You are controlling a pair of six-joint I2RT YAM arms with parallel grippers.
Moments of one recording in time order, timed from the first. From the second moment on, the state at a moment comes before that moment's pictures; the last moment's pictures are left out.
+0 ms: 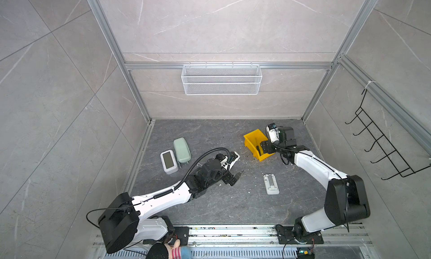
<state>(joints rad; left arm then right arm) -0.92 1.25 0.72 0.18 -0.05 0.10 0.19 1.47 0.99 -0.19 -0.04 -0.11</state>
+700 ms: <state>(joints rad) -0.37 0.81 0.27 0.24 -0.20 0.08 0.16 0.97 0.35 0.22 0.19 0.04</state>
